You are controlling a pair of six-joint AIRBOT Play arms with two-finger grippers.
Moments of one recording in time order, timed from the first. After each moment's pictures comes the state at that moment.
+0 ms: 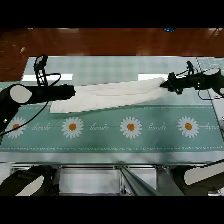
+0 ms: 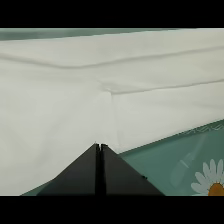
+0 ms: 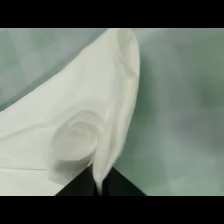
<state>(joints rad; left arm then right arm) -0.19 -1.04 0.83 1.08 -0.72 -1.50 -0.26 -1.74 1.32 -0.71 1.09 1.31</state>
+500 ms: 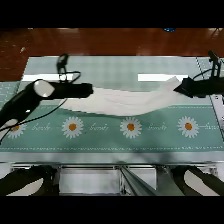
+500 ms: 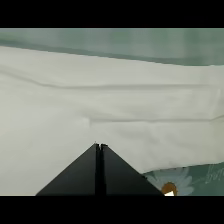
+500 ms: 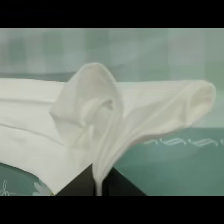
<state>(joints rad) -0.39 -1.26 0.97 0.95 -0.66 -1.50 -0.25 -1.06 0.97 -0.98 1.14 1.35</state>
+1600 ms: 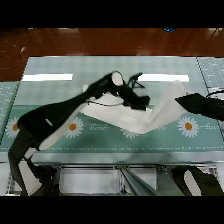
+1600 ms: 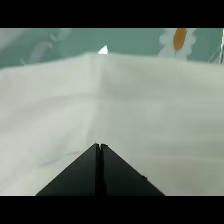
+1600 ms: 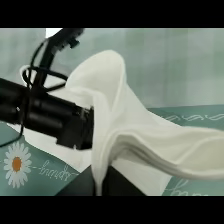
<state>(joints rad) -0.66 -1.95 1.76 0.71 -1.11 -1.58 -0.24 -0.60 0.78 -0.80 1.20 1.39</state>
